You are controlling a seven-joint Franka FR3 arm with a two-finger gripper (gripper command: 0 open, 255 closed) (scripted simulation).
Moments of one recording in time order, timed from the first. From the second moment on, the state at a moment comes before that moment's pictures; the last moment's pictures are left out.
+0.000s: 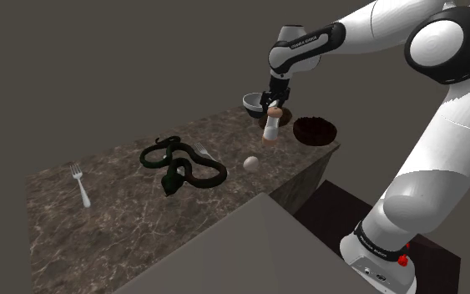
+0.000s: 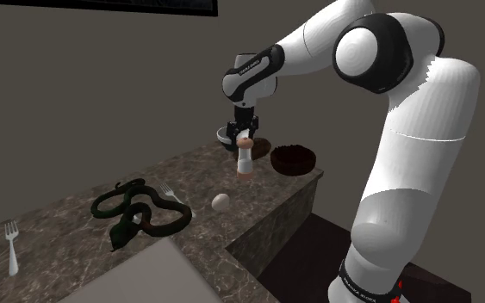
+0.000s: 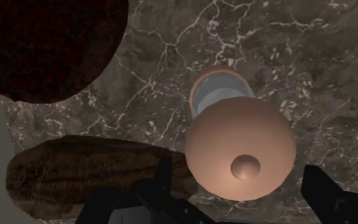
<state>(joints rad) -0.06 0.07 -0.23 -2.02 0.04 2.15 -0.16</state>
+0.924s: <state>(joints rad) -0.06 0.06 -0.23 -2.01 0.04 2.13 -0.16</state>
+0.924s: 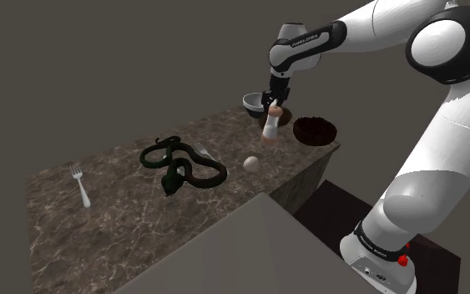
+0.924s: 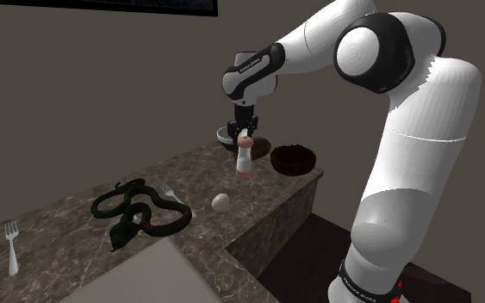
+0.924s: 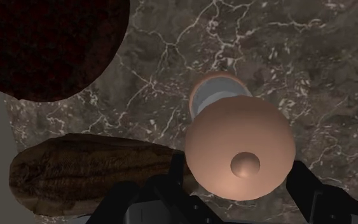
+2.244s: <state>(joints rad) -0.06 0.01 -0.23 -1.80 0.02 1.87 -0.14</state>
